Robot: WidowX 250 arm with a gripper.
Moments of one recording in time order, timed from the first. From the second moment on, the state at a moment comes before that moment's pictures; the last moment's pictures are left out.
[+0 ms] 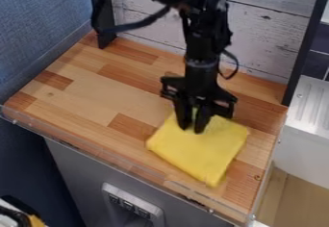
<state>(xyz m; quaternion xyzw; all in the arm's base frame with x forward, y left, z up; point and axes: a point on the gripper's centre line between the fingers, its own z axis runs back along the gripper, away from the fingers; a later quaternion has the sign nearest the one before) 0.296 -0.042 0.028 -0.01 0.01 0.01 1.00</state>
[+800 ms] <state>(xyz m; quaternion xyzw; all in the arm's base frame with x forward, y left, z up) 0.262 0.027 0.101 -0.01 0.00 0.01 1.00</state>
